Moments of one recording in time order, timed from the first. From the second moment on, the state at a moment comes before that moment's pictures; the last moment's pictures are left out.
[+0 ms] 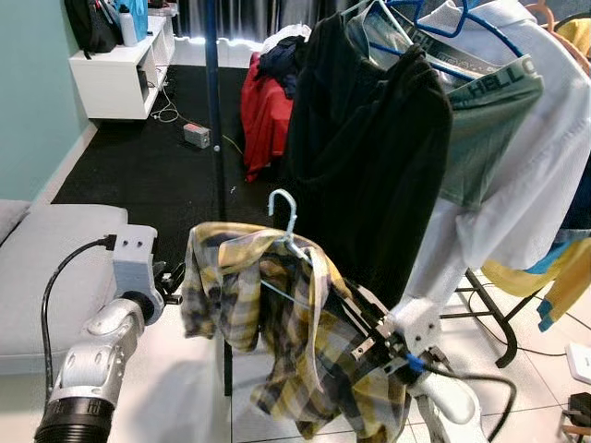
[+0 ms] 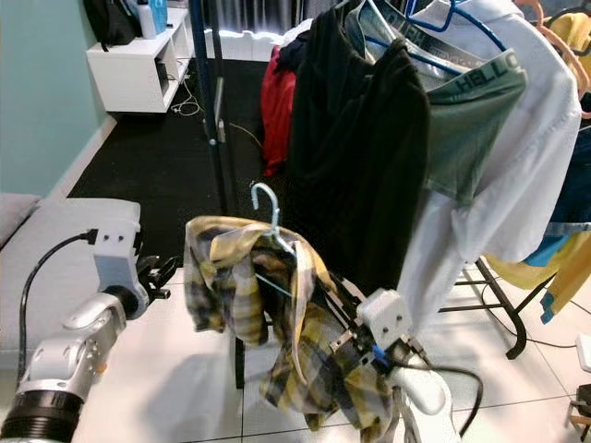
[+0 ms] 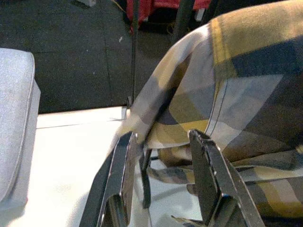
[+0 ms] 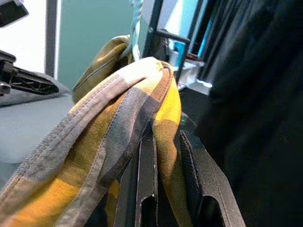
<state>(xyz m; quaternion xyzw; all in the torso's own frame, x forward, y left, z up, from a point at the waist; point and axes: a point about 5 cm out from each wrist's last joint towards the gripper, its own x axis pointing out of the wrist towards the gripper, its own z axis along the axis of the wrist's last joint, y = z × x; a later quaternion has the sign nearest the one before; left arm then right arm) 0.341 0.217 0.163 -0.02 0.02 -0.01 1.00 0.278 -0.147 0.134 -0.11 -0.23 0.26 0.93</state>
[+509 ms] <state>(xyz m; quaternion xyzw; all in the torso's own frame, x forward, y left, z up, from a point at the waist) 0.315 0.218 0.138 0.00 -0.02 0.03 1.00 0.278 -0.152 0.089 -0.08 -0.10 0.16 0.98</state>
